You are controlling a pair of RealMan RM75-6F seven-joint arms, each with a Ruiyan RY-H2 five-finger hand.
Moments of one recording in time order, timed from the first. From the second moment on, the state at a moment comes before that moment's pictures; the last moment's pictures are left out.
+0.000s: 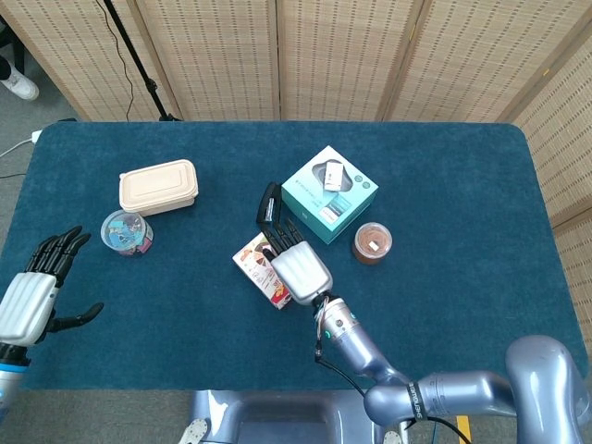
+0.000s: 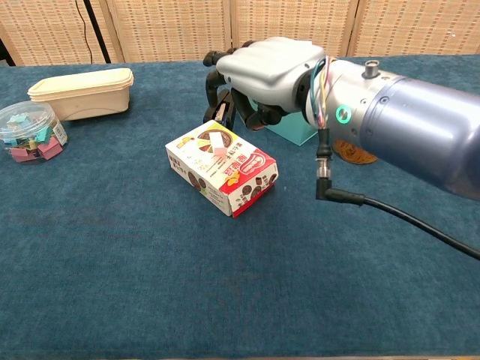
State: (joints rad) left arm -0.22 -0.93 -0.03 -1.95 1.52 1.42 -0.07; right arm 0.97 -1.69 0.24 -1.70 -0.91 1.12 -0.97
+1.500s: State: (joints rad) left arm -0.22 -0.95 -0.05 -1.95 1.51 1.39 -0.04; right arm 0.98 -1.83 0.15 -1.49 -0.94 1.10 -0.97
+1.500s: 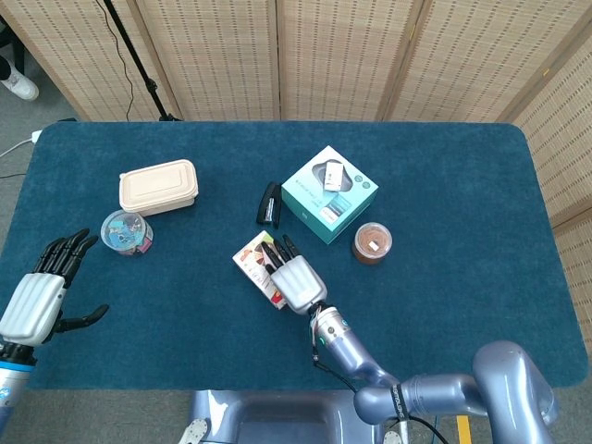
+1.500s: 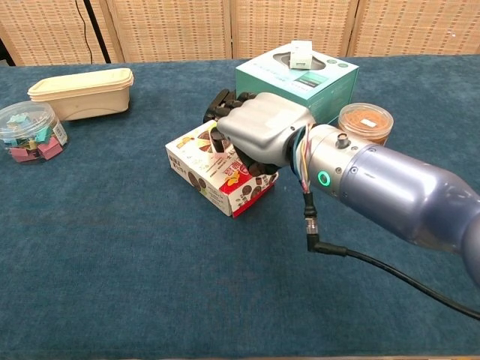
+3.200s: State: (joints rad) left arm -0.21 -0.94 -0.04 -1.95 1.53 1.39 -0.05; right arm 0.96 -1.89 0.12 -1.43 -1.02 1.10 -1.07
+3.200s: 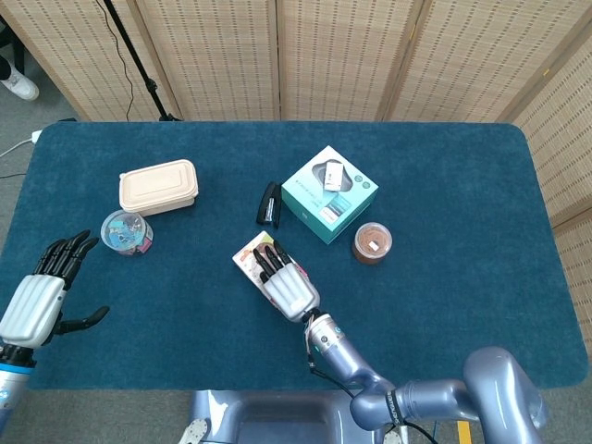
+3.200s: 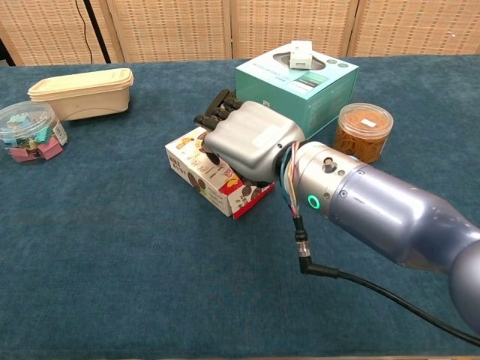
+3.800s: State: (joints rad) left arm -0.20 -0.94 -0.04 -1.95 1.54 1.39 -0.05; right arm 0.93 -1.86 0.12 -1.45 -1.05 1.12 -1.08
